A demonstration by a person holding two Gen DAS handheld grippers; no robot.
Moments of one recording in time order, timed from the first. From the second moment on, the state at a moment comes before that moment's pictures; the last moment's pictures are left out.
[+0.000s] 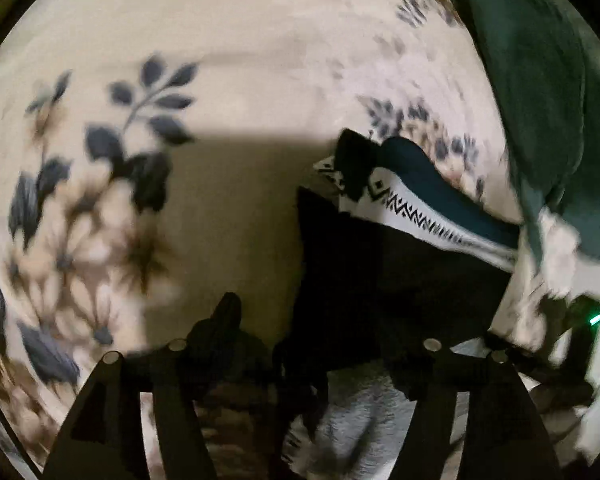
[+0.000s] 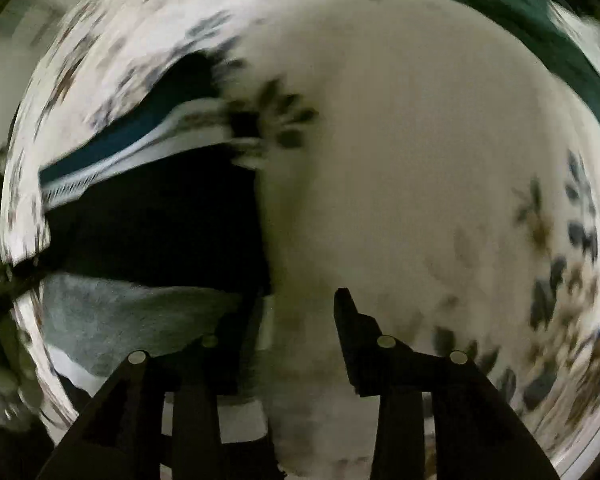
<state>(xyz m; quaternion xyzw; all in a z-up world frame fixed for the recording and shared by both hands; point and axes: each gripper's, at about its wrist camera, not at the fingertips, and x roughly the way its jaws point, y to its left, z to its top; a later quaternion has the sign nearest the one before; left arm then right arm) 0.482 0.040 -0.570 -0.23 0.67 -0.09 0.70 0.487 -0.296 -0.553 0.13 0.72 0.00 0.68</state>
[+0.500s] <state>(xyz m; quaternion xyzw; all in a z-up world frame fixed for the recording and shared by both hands) 0.430 0.066 -0.560 -0.17 0.69 -0.02 0.70 0.445 -0.294 -0.547 0.15 0.71 0.00 0.69</state>
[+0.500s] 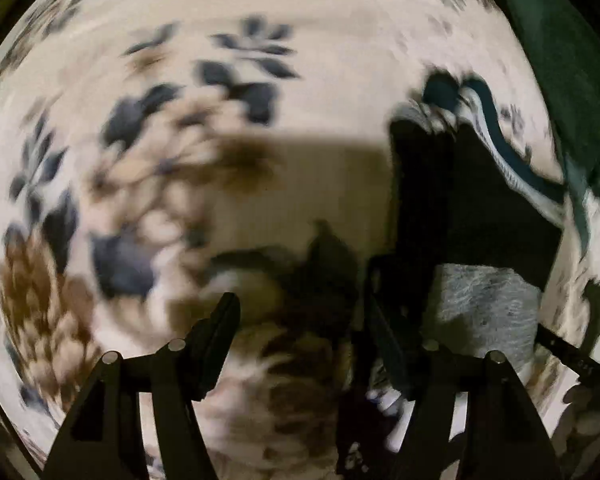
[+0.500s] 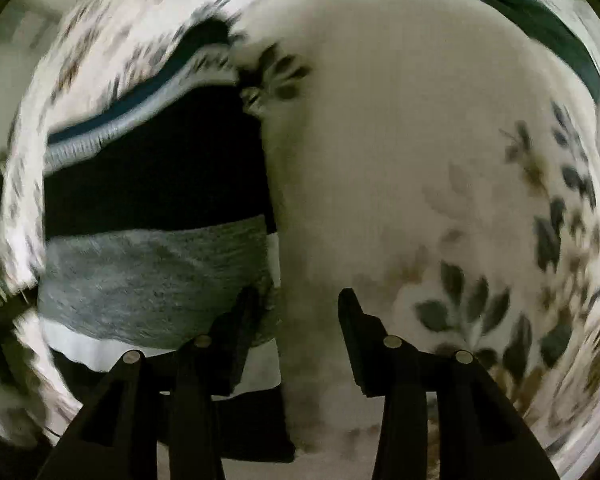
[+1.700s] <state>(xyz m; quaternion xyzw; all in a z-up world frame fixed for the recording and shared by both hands) 0.305 0.027 -0.599 -0.58 0.52 -0.01 0.62 0.564 -0.269 -0.610 0.29 0.72 0.17 0.61</state>
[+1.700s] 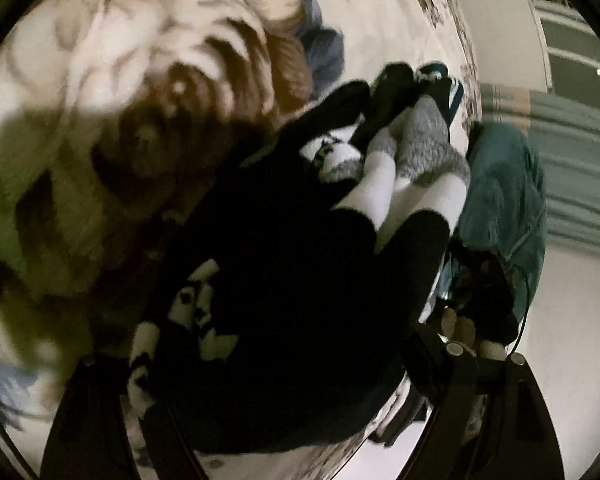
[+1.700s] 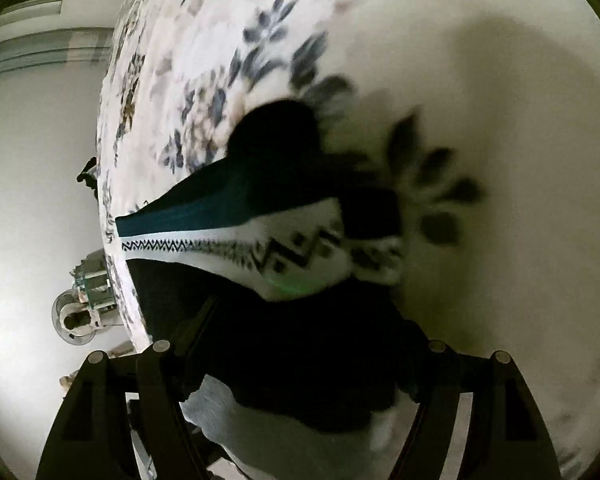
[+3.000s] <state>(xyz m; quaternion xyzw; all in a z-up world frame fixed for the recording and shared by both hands) 0.232 0.130 -0.576 -0.22 0.69 0.12 0.68 0.389 -0.278 -0.498 0.23 0.71 0.03 0.67</state>
